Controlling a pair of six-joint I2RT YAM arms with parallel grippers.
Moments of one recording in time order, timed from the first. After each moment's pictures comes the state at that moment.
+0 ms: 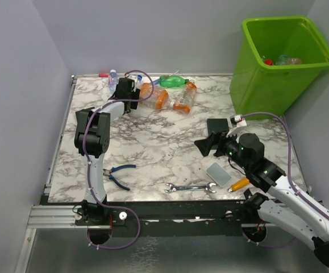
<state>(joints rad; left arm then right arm) -0.18 2.20 1.56 -0.02 -0.20 0.11 0.65 0.73 0.58 -0.10 0.04 0.49</state>
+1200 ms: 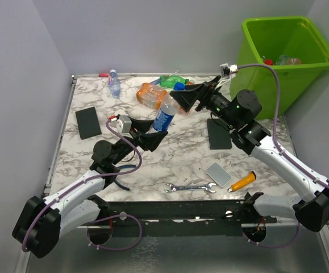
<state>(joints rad) -0.56 0.97 0.40 0.94 0.37 -0.41 0.65 1.21 1.14 0.27 -0.18 0.55</state>
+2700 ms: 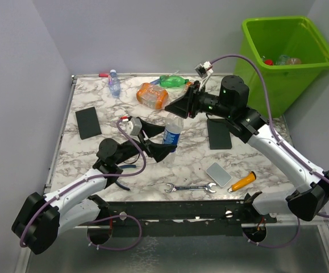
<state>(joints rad) -0.63 0.99 0.43 0.87 0.49 -0.41 0.66 1.33 1.37 -0.13 -0.51 0.45</state>
